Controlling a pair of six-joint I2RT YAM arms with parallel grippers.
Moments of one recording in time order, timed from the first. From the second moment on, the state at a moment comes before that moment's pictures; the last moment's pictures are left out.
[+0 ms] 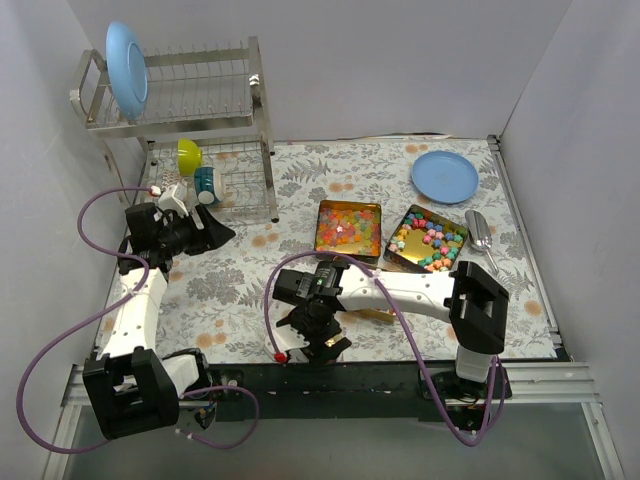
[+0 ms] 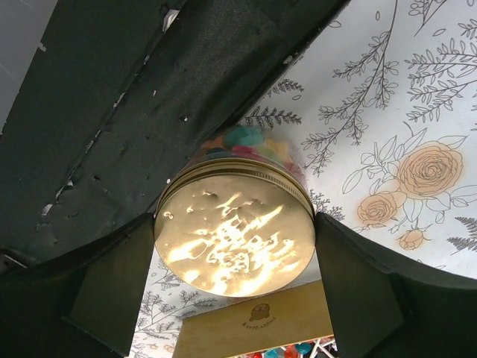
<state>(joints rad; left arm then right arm) 0.21 1.08 0.76 -0.29 0.70 -0.26 1.30 1.78 1.40 -1.05 -0.38 -1.00</state>
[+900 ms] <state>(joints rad) 0.22 1.08 0.74 -0.28 0.75 -0.27 1.34 1.66 1.30 -0.94 -0.32 -0.84</state>
